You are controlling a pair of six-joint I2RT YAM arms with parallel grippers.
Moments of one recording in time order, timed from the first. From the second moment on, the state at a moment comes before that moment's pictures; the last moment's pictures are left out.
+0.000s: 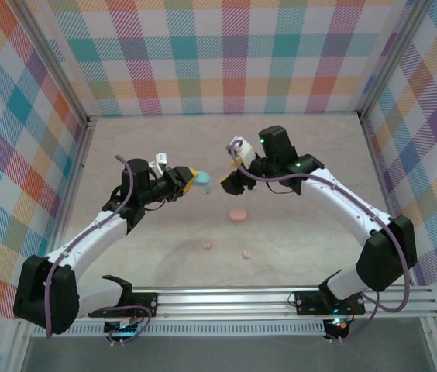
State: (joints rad) left arm -0.34 1.16 0.70 0.14 0.55 -1.23; right arm 0.57 1.48 1.28 -0.48 -0.50 -0.11
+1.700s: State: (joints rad) left arm -0.42 1.19 0.66 0.50 0.41 -1.47; right arm 0.56 1.61 1.13 0.24 -0.85 1.29
